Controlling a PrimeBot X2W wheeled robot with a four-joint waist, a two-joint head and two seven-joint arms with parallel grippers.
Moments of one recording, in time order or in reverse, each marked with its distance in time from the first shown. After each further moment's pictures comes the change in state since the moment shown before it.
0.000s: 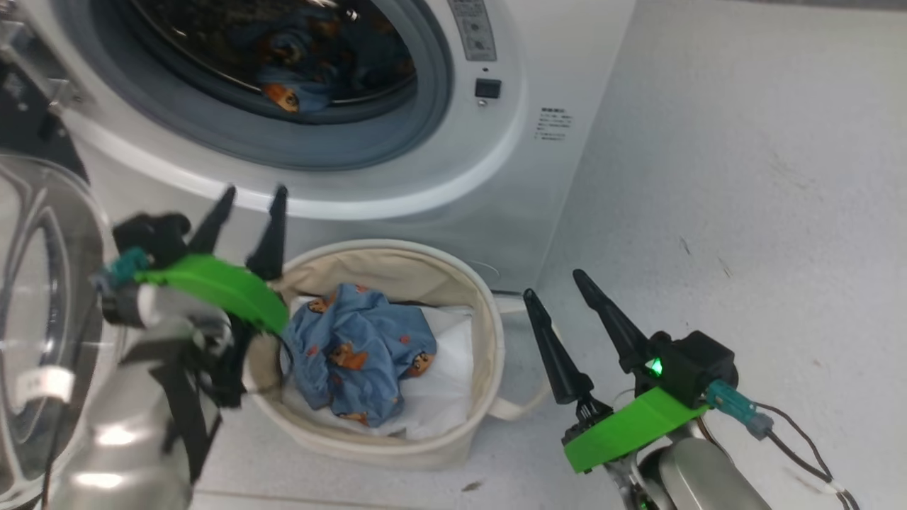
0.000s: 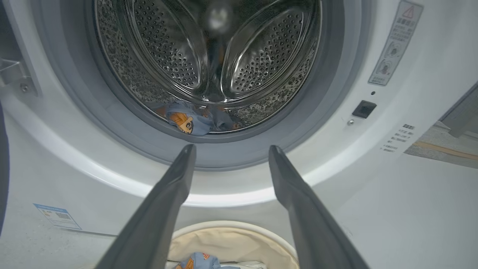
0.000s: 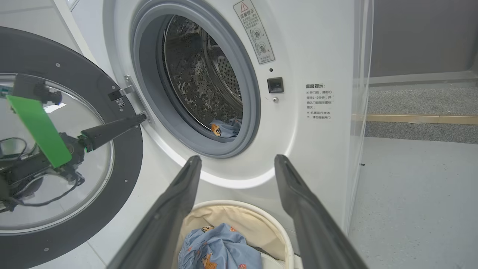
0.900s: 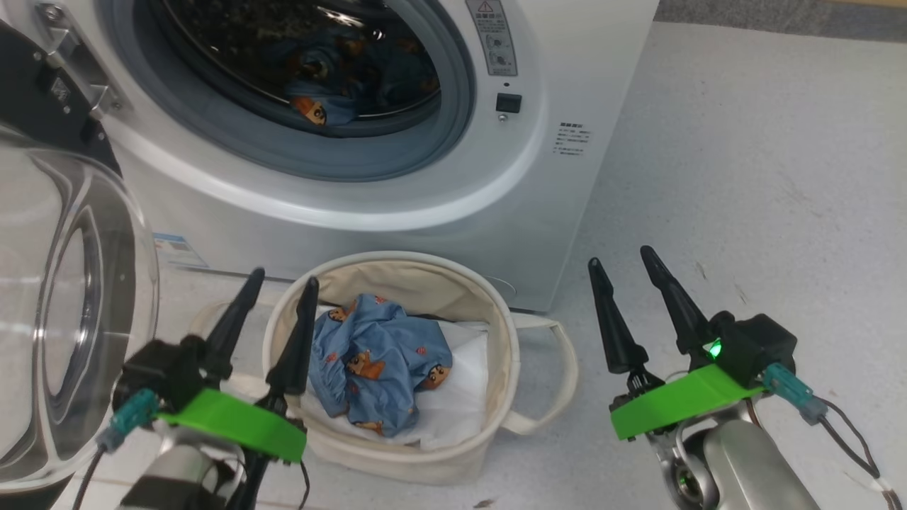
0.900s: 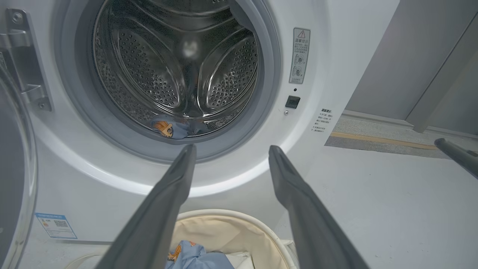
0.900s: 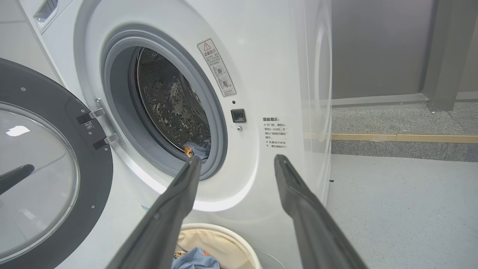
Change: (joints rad) left arm 0.385 0.127 -0.005 -0.562 0.084 0.099 -0.030; right arm -0.005 0.002 -0.146 0.005 -0.022 0.000 -0.008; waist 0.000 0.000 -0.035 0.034
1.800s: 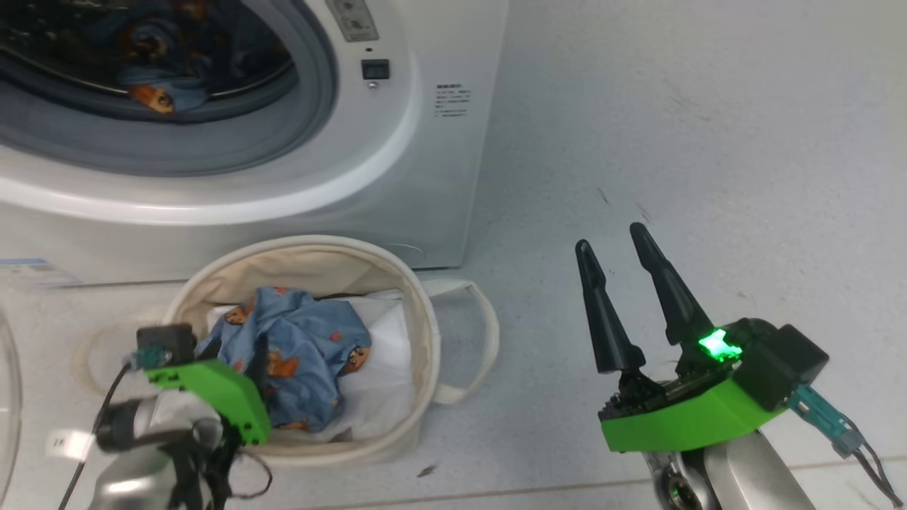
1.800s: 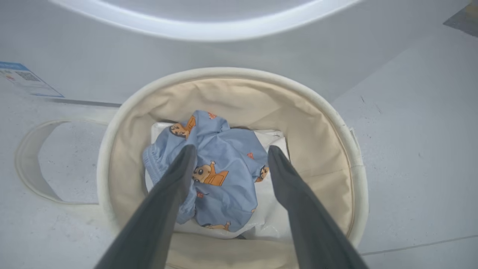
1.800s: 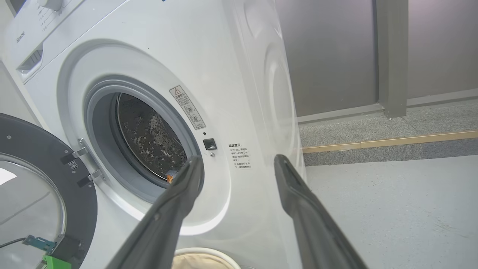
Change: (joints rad) left arm -0.395 -0.139 -0.416 1.060 -0.444 -0.094 0.019; right arm 0.056 0.000 0.057 -0.244 0.059 0.000 -0.008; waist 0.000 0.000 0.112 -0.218
